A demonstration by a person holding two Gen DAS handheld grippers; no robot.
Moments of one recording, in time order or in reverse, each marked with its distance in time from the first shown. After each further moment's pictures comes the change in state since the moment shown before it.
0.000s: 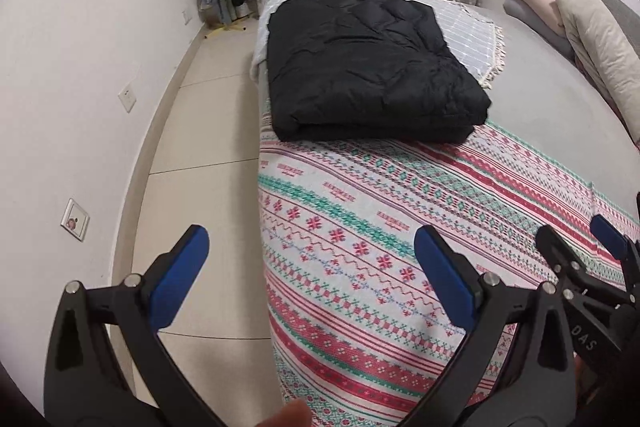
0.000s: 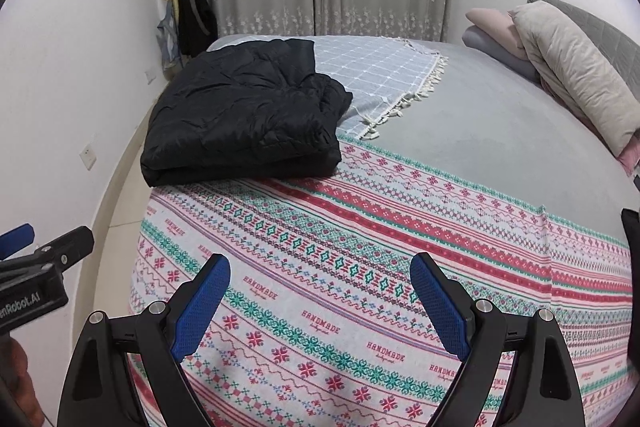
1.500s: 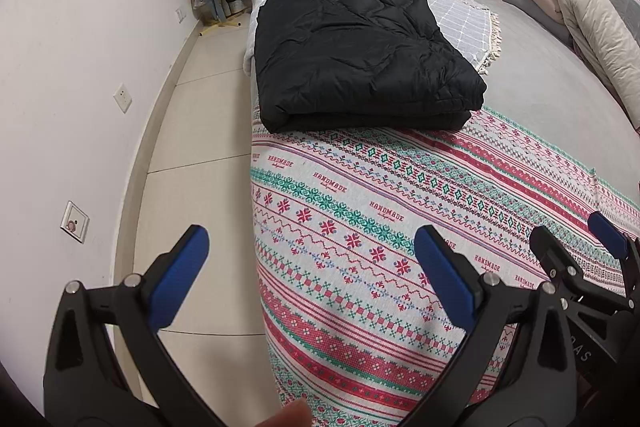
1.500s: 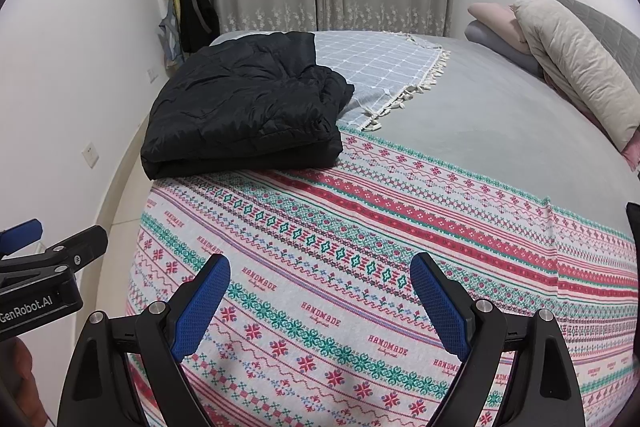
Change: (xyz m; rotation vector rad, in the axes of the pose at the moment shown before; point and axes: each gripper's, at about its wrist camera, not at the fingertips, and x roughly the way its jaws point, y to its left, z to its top) left arm 0.004 -0.011 -0.006 0.021 0.026 0.014; right arm 0.004 -0.006 -0.008 0.008 0.008 0.018
